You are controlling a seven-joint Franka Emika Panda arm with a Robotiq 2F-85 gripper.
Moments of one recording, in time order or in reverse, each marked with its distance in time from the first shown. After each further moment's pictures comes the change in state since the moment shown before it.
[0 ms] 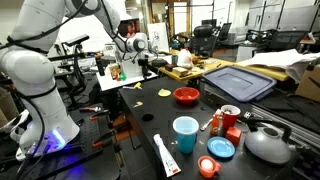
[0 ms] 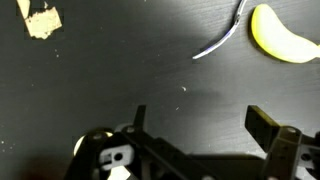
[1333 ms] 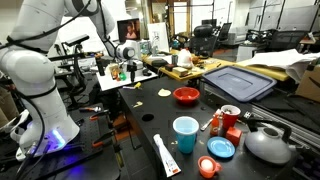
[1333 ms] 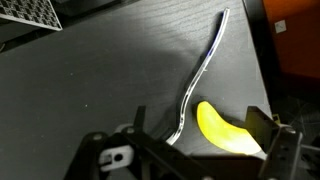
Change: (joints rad) arm 0.013 -0.004 0.126 -0.163 0.106 0.204 0.132
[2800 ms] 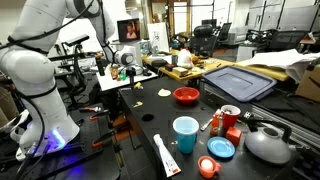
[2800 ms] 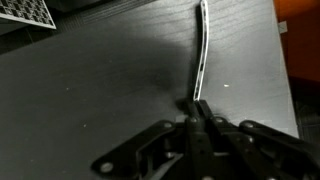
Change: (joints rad) arm 0.001 0.025 0.000 -0.081 0.000 0.134 -0.023
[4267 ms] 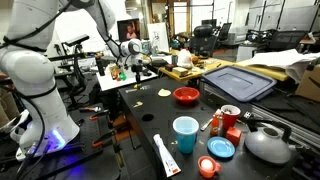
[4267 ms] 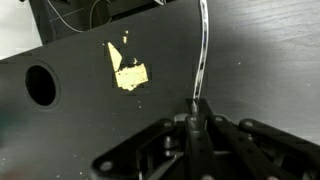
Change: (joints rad) arm -0.010 -0.121 -0.123 0.013 -0.264 -0.440 0.000
